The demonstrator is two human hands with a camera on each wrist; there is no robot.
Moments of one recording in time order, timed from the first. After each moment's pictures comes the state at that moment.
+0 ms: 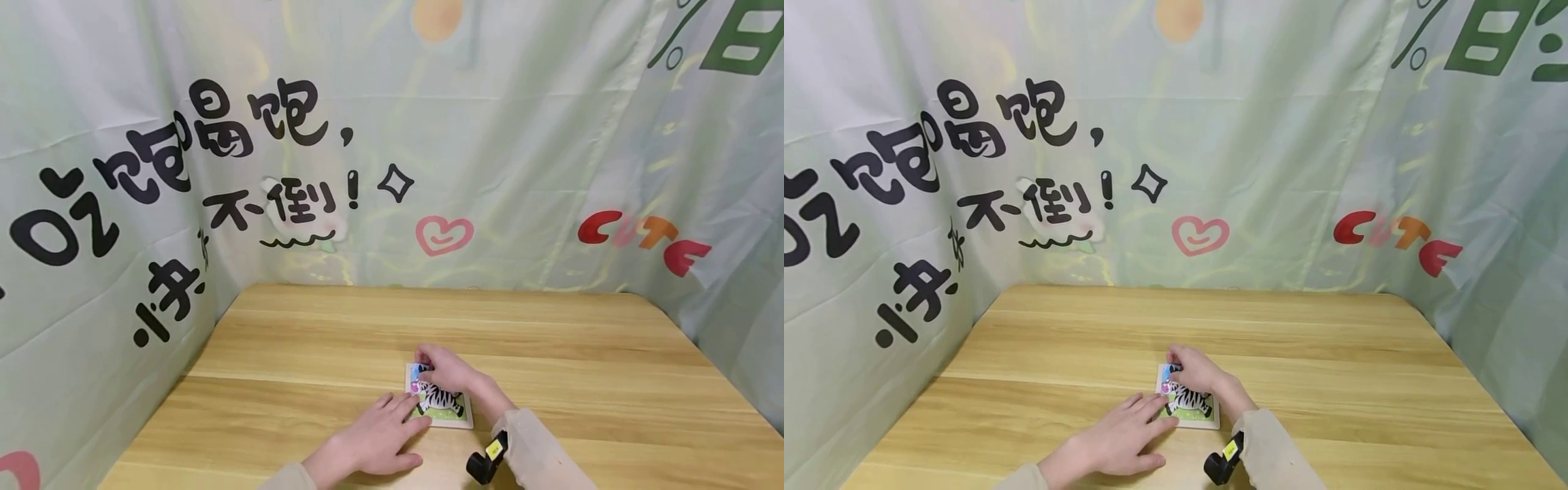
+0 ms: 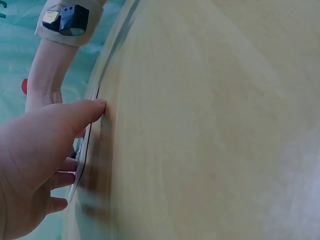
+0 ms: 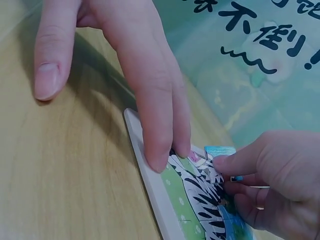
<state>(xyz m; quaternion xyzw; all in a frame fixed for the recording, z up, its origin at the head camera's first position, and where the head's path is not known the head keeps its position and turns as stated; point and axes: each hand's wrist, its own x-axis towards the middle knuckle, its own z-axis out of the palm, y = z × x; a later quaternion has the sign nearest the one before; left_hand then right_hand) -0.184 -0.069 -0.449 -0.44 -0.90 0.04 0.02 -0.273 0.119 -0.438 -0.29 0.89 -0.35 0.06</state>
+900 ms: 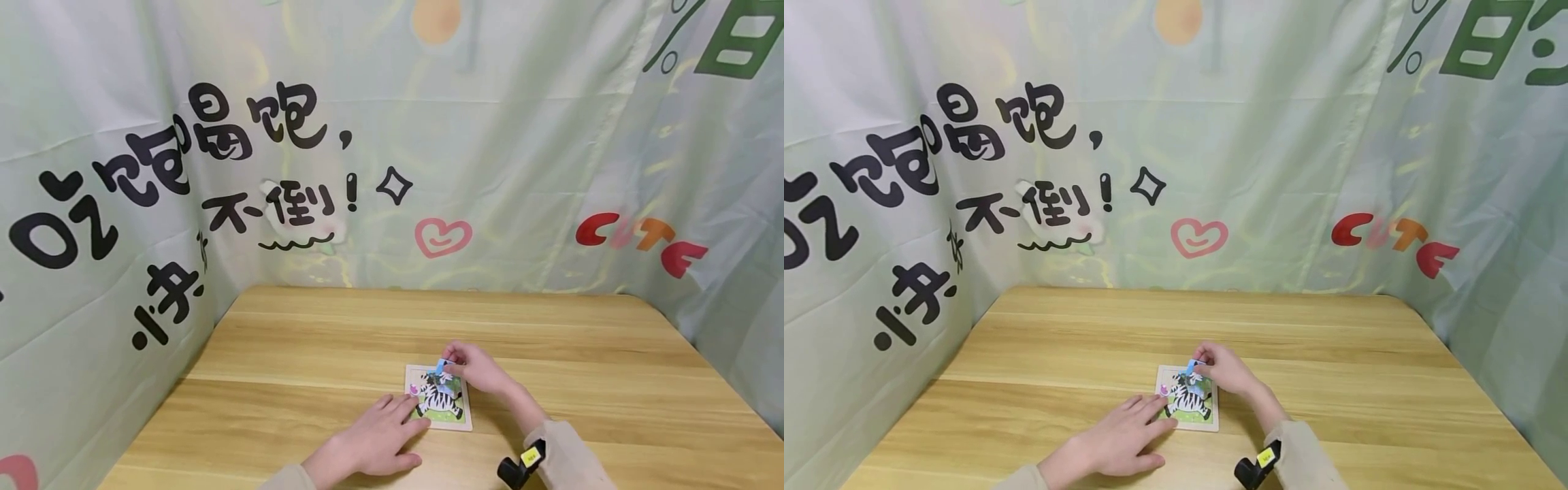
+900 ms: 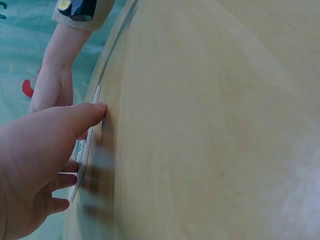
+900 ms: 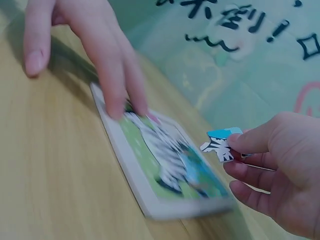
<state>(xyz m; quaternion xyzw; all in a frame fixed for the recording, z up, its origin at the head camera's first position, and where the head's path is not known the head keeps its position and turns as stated) -0.184 -0.068 -0.448 -0.44 -0.90 0.04 0.02 -0.270 0.168 -0.440 -0.23 0.85 -0.47 0.05</state>
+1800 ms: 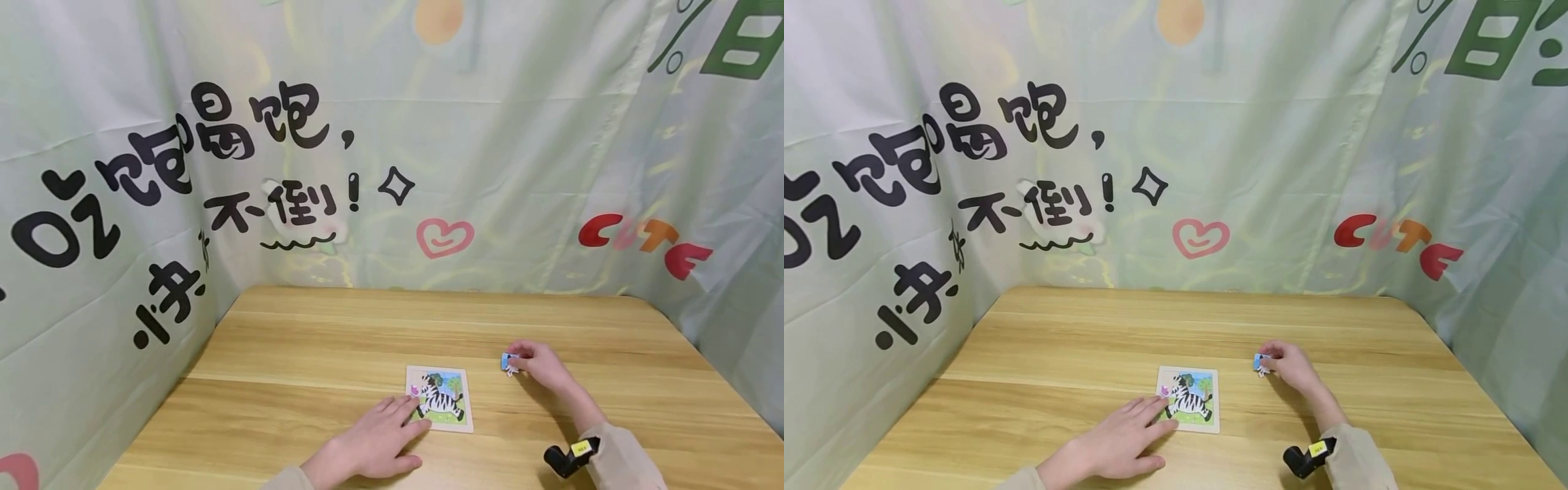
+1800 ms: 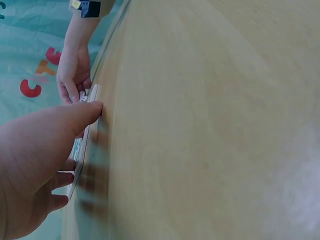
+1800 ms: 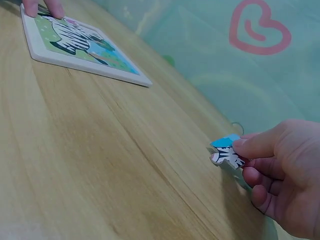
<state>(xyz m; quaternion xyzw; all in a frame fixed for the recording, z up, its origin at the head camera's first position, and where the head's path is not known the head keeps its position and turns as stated) -0.184 -0.071 -0.451 -0.44 -0.90 0.02 0.01 -0.276 0.269 -0.453 -0.07 0.89 -0.45 0.00</state>
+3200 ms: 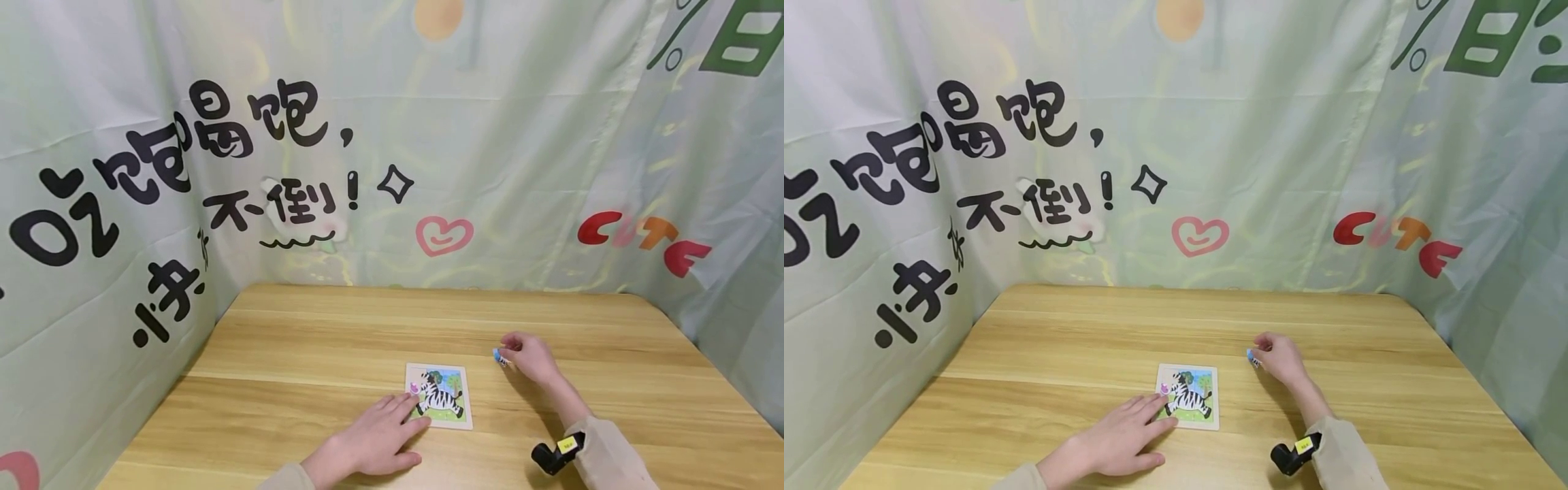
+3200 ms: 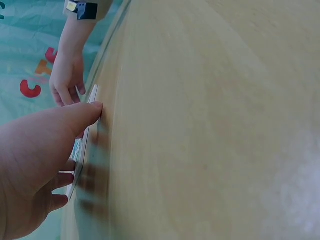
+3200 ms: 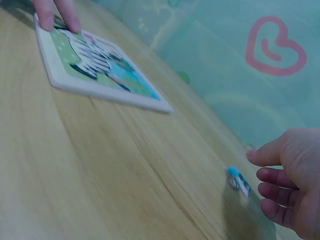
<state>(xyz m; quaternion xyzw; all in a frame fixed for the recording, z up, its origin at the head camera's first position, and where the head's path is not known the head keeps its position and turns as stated) -0.182 -0.070 -0.450 -0.44 -0.90 0.02 0.01 -0.279 0.248 -0.444 -0.05 0.93 -0.36 -0.07</state>
